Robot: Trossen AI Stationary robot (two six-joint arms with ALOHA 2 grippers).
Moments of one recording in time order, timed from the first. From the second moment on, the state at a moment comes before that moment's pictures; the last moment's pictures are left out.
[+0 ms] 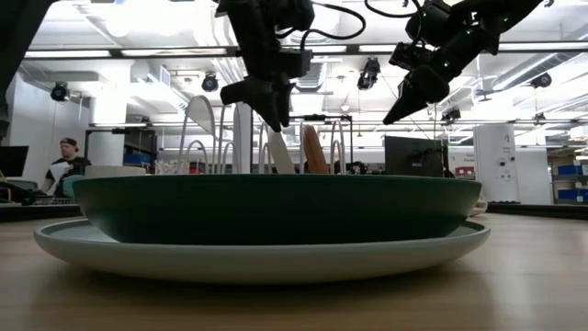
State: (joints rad) left arm 0.24 1.86 1.66 -0.91 -0.37 0.87; right arm -0.58 1.18 0.84 -0.36 -0.14 -0.47
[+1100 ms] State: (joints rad) left arm 0.25 2.32 2.34 -1.49 -0.32 0.79; right arm -0.58 1.18 0.82 -0.36 -0.13 -0.49
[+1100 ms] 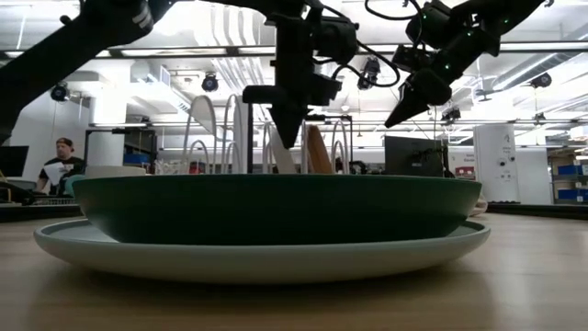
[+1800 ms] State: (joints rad) left arm 0.21 2.27 2.36 -1.56 -0.30 0.70; right arm -0.58 1.18 0.82 -0.36 -0.13 -0.49
